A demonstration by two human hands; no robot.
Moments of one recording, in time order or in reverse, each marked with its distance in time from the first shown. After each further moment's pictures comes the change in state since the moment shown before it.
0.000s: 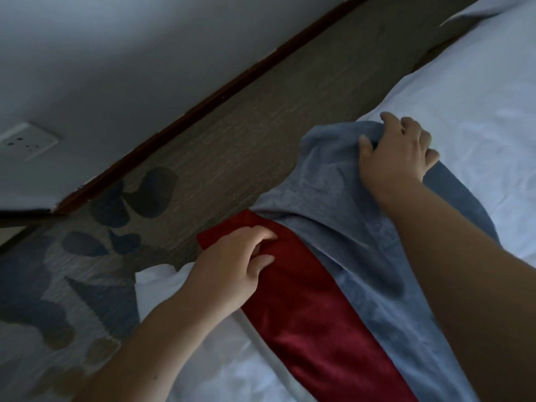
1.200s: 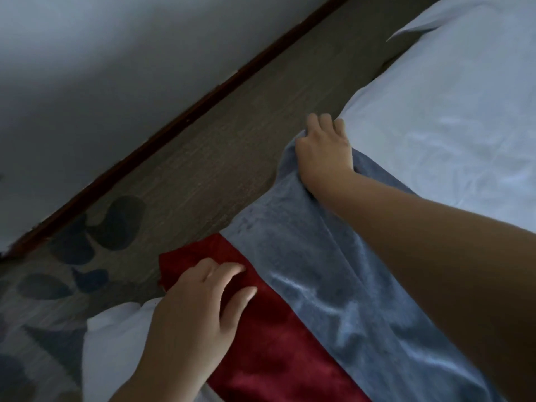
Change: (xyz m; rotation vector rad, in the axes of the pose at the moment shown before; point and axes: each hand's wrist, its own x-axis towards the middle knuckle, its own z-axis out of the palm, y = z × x) left_hand -0.009 0.027 0.027 0.167 0.241 0.082; right_hand 0.043 -0.013 0.016 -0.505 0.065 -0.535
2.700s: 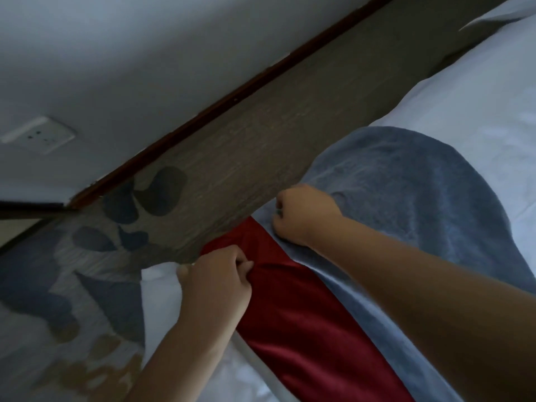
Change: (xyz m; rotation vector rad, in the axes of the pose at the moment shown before) left_hand -0.013 -0.035 -0.003 0.015 -0.090 -0.474; right_hand -0.073 -0.117 -0.026 0.396 -0.604 -0.177
